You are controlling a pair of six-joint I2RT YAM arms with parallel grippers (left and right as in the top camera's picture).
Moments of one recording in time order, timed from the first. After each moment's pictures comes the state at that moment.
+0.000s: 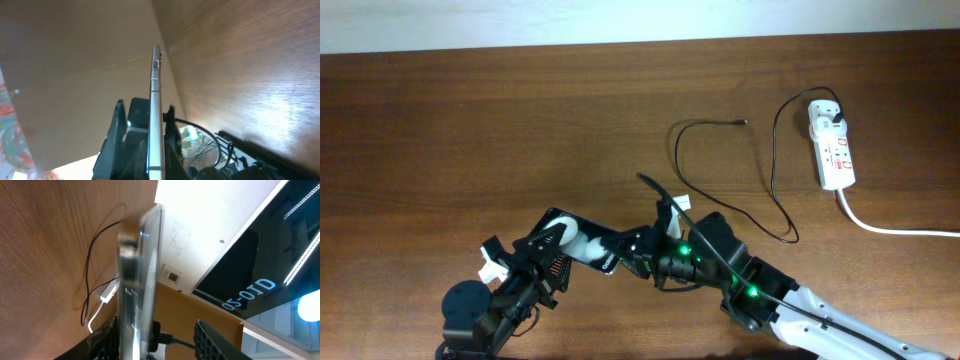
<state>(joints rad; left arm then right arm) -0.11 0.31 0.35 -0.32 0.46 -1.83 0.84 1.18 0.58 0.34 -0.40 1.68</state>
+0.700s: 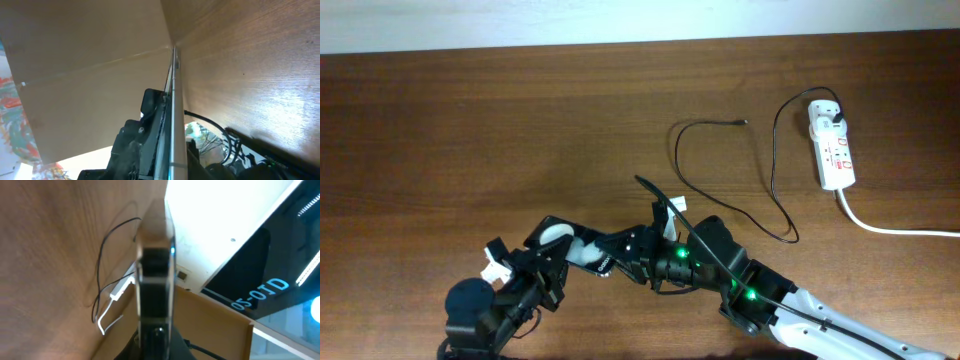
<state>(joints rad) -0.11 0.32 0.34 -0.35 0.47 -1.80 0.86 1.17 0.58 0.36 -0.39 1.69</state>
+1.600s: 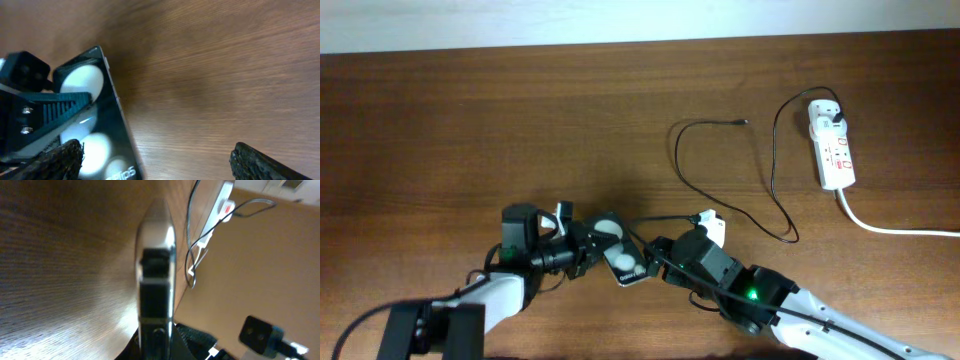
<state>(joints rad) -0.11 1.53 0.34 0.36 0.98 -1.07 0.85 1.17 0.60 -0.33 0.09 1.11</state>
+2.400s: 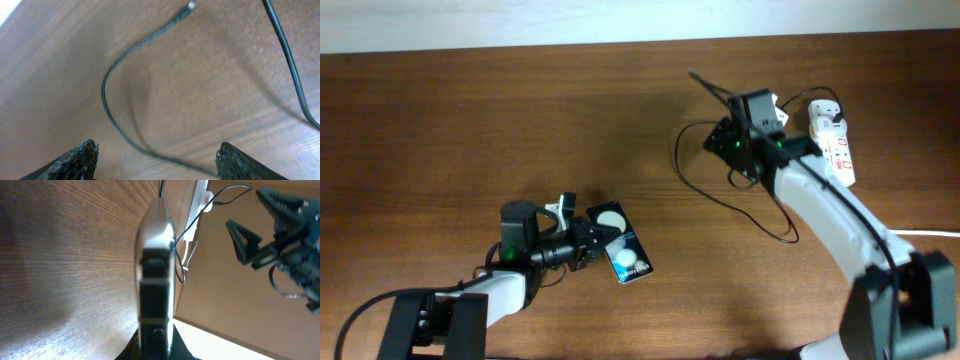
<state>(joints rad) -0.11 1.55 0.34 0.51 1.02 -1.03 0.26 1.67 1.23 -0.56 0.09 0.88</state>
